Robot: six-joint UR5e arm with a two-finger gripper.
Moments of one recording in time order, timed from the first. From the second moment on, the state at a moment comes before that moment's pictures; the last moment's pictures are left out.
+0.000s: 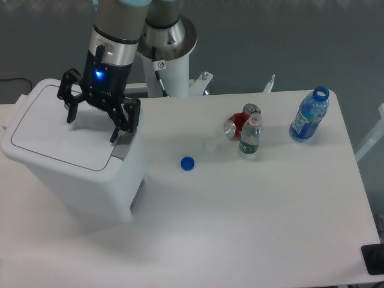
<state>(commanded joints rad) 2.25 -1.57 -1.68 -1.10 1.12 0.54</state>
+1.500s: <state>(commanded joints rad) 2.81 -1.49 -1.67 -1.10 1.12 1.13</state>
